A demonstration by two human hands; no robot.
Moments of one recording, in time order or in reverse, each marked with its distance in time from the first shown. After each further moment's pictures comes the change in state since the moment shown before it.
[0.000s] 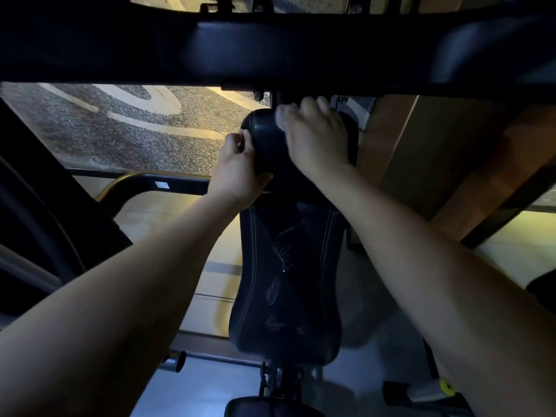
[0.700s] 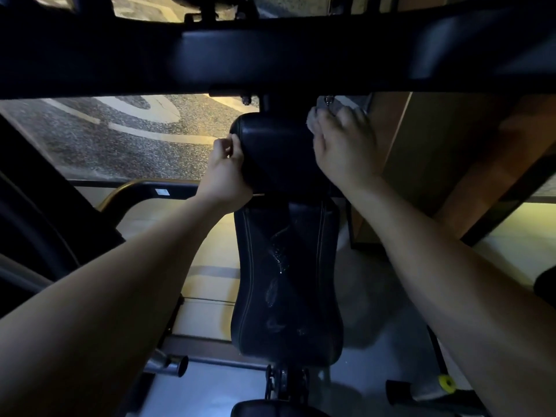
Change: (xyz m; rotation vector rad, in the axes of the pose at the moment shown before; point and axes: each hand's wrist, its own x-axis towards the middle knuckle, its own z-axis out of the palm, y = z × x) left_hand -0.001 -0.002 -0.005 -0.043 -0.086 -0.001; right_hand -0.034 0.062 -0.008 0.025 0.062 0.103
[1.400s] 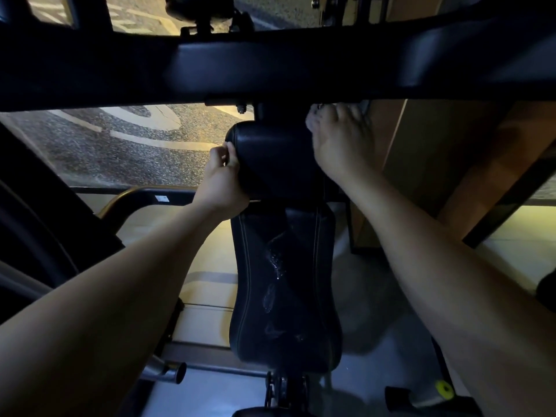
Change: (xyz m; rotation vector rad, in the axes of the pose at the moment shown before) left_hand 0.003 -0.001 0.004 0.027 -0.021 -0.014; right_hand 0.019 0.010 0.003 0.034 -0.050 0.080
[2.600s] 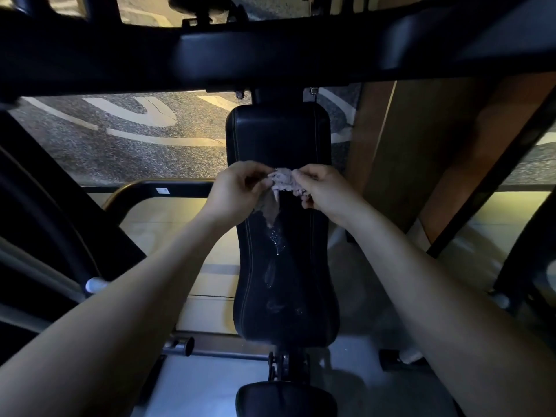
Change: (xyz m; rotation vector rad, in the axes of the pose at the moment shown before) left_hand -0.091 0.036 -0.004 -0.454 0.108 0.138; right_hand -0.108 -0.045 -0.053 1.184 -0.647 0.647
